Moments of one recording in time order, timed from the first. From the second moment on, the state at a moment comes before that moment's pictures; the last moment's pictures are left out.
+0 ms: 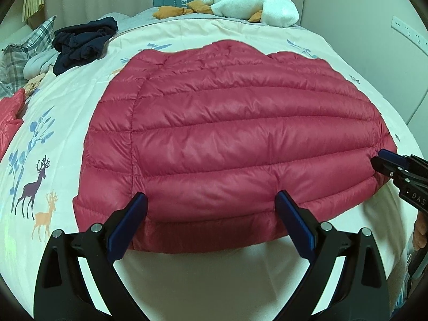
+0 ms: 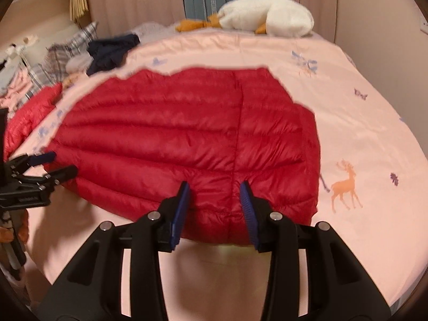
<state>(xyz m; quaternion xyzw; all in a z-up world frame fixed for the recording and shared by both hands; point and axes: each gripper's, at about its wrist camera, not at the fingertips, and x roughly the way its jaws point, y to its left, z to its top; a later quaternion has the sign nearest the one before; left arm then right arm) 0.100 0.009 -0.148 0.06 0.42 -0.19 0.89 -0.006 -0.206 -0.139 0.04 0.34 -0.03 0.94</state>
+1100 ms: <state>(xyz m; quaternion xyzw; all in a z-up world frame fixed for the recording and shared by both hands) 0.068 0.039 -0.064 0.03 0.40 -0.14 0.91 -0.047 -0.188 -0.046 0.09 0.34 -0.05 0.94</state>
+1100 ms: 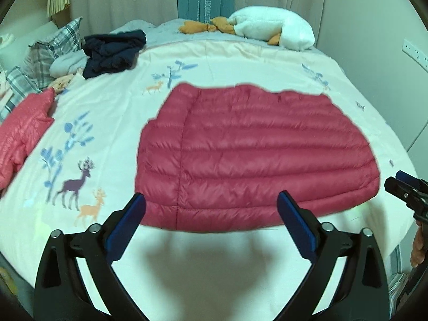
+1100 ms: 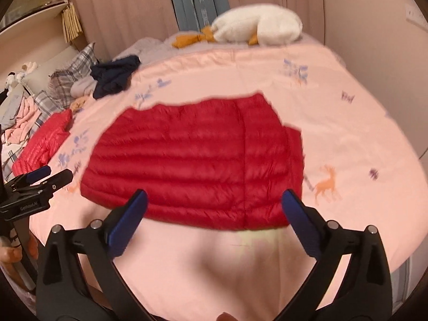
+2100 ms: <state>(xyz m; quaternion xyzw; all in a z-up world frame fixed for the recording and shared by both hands) -0.019 0.017 0.052 0.05 0.34 -0.11 0.93 -0.098 -0.163 0.022 0.08 0.30 -0.07 0.95</state>
